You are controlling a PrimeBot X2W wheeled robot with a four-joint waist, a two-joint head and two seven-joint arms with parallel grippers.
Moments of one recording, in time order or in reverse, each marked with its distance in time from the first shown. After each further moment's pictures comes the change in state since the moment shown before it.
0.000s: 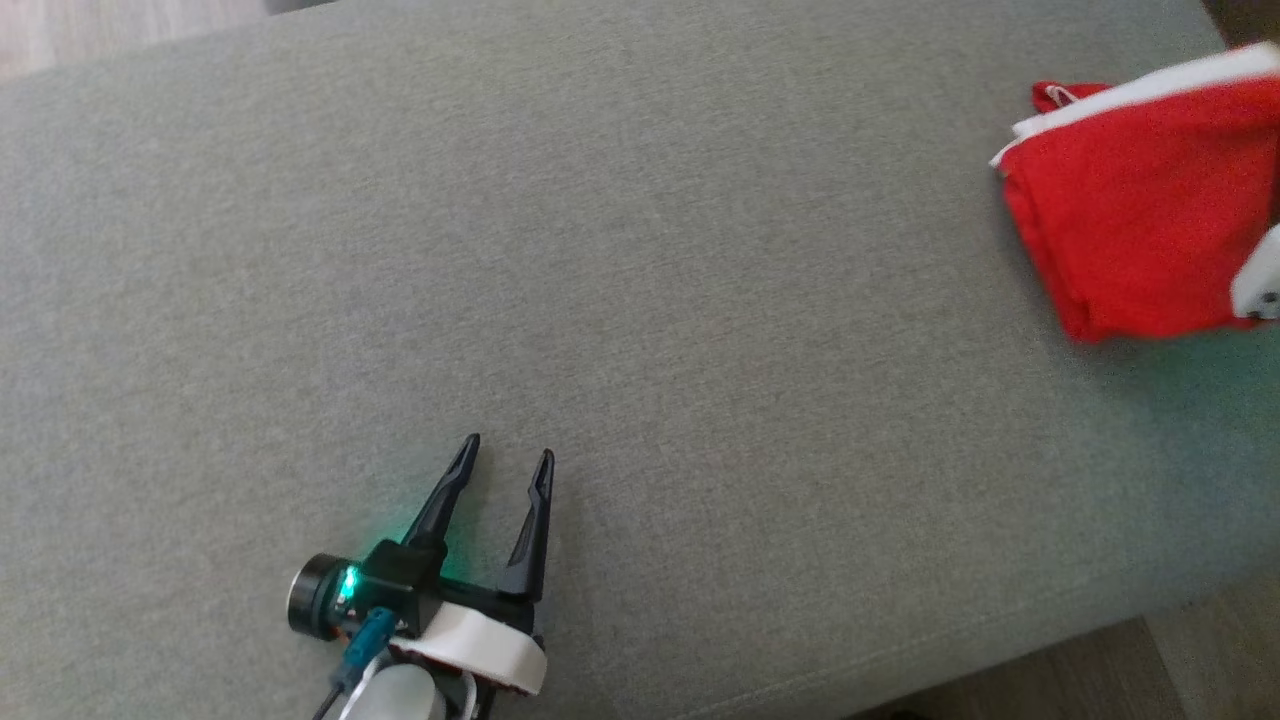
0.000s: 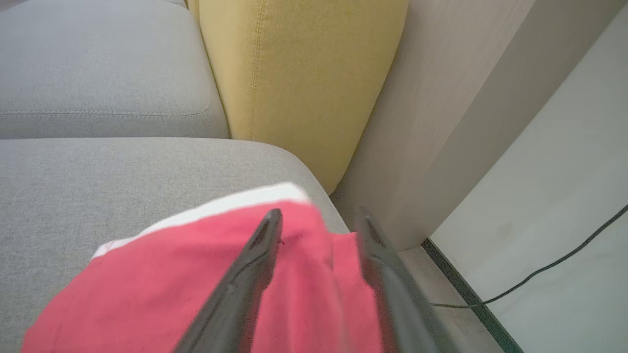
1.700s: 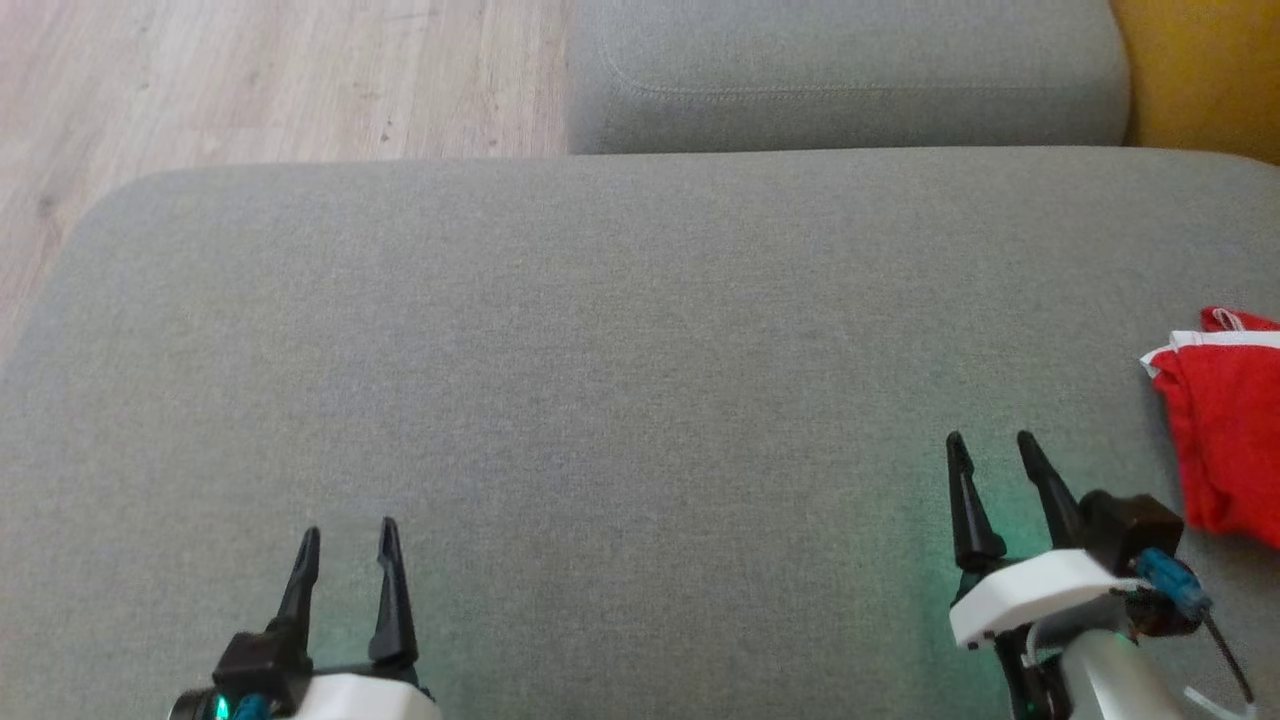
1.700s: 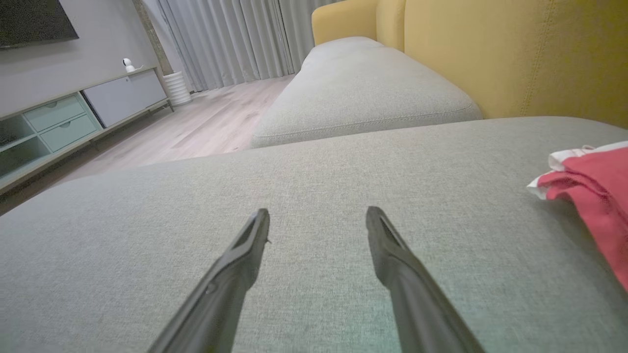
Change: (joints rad) left arm 0.164 -0.001 0.239 -0.037 -0.049 0.086 0.000; right arm 0.655 0.309 0.220 -0.456 0.256 0.000 -0.077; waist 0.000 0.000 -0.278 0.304
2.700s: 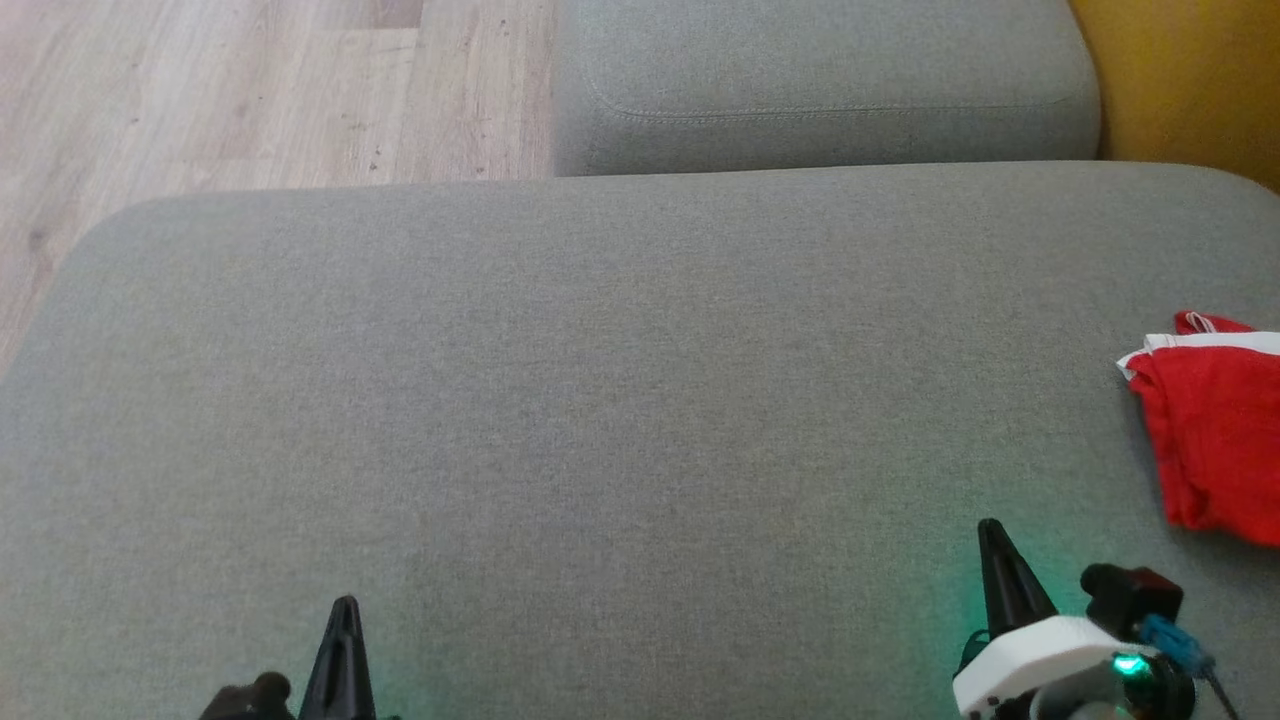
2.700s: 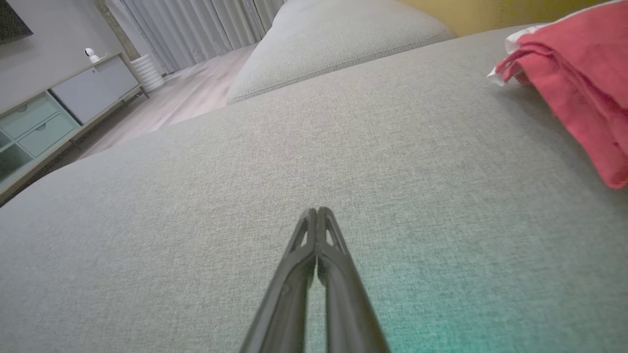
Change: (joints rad) left arm 0.055 -0.002 0.019 0.090 -0.114 -0.039 0.034; right arm 0.090 0.004 0.010 0.063 0.108 0.000 0.032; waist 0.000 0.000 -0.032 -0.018
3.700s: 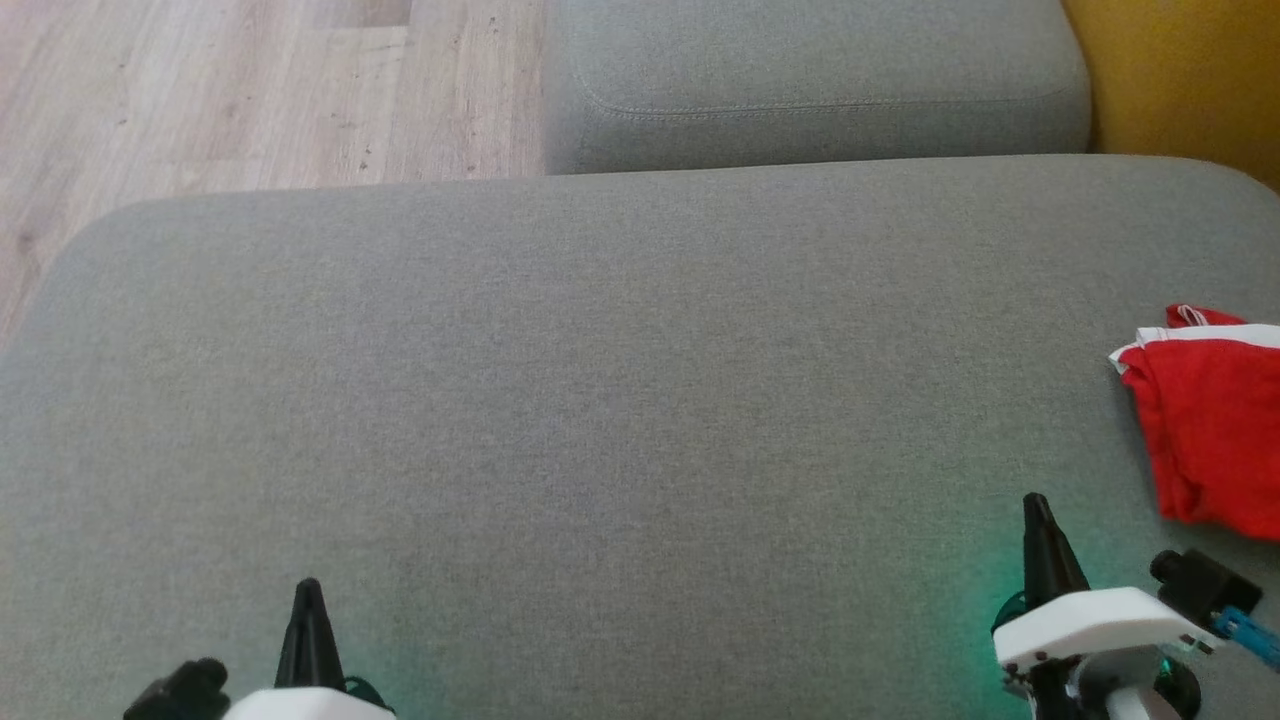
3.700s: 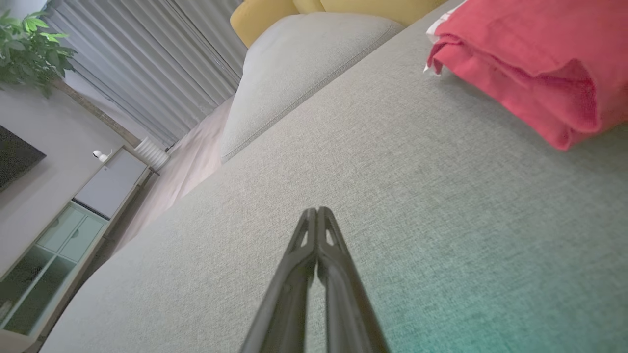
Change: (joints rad) left arm -0.028 0.000 0.039 -0.038 -0.324 -0.022 0.082; right arm -0.005 0.000 -0.049 -0.078 0.334 0.000 0.082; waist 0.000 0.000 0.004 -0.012
